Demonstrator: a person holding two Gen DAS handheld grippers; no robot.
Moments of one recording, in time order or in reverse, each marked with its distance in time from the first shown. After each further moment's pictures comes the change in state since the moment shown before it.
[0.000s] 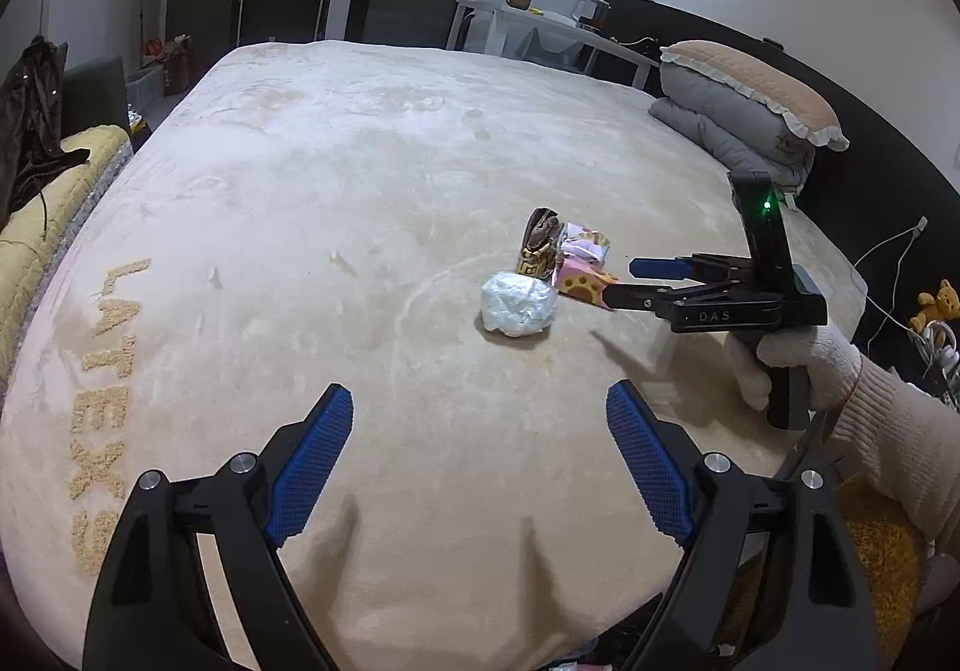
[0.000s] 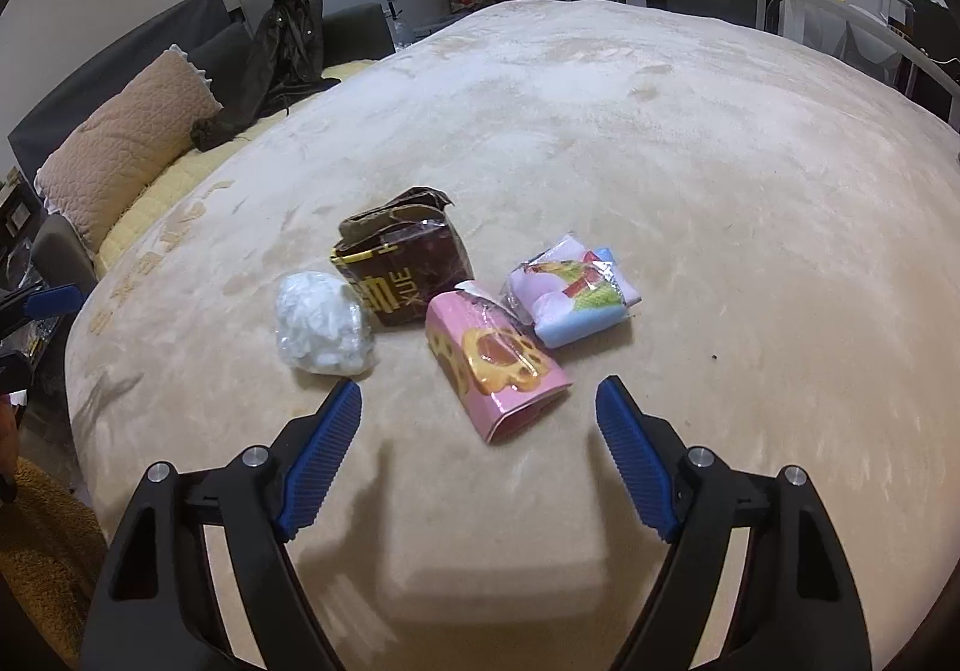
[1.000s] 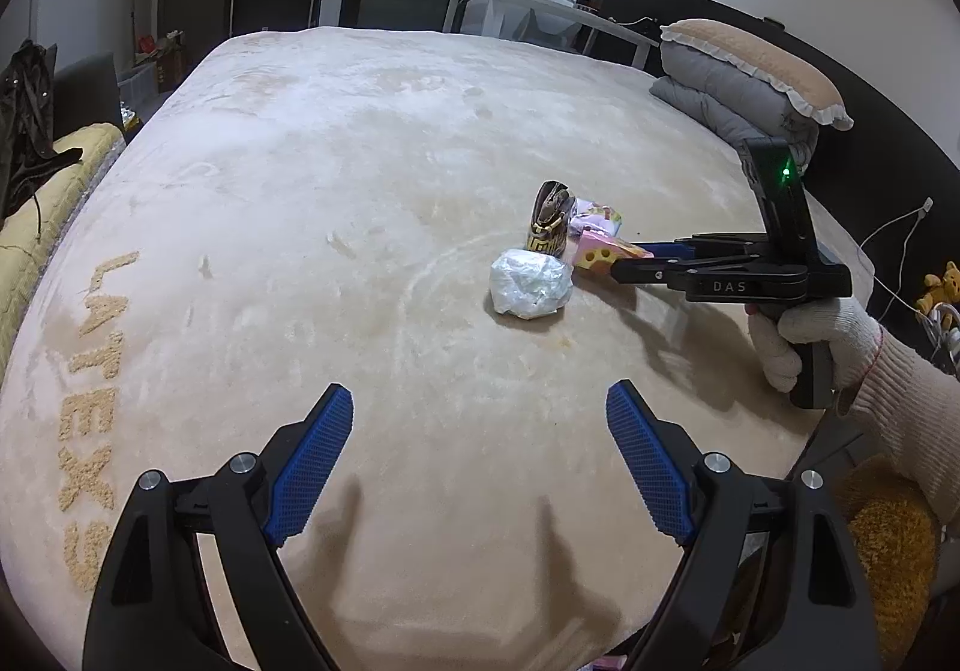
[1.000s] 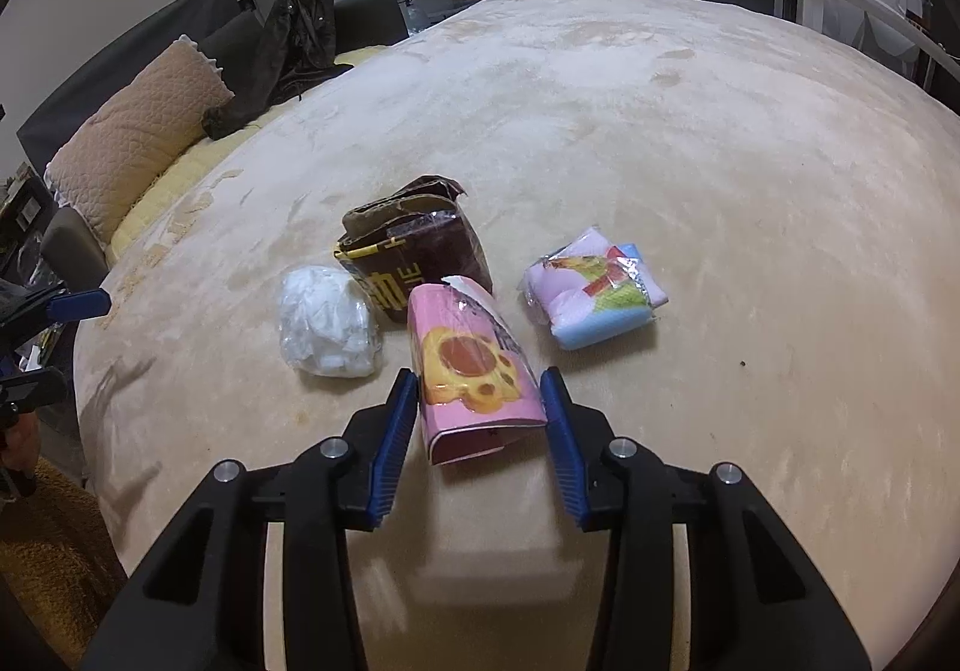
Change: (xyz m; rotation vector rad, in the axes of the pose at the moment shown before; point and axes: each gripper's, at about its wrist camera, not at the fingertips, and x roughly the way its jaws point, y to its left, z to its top) left arm 0.020 0.001 -0.005 0.026 0.040 0.005; right arm -0.005 0.003 -0.002 -0.005 0.013 0.057
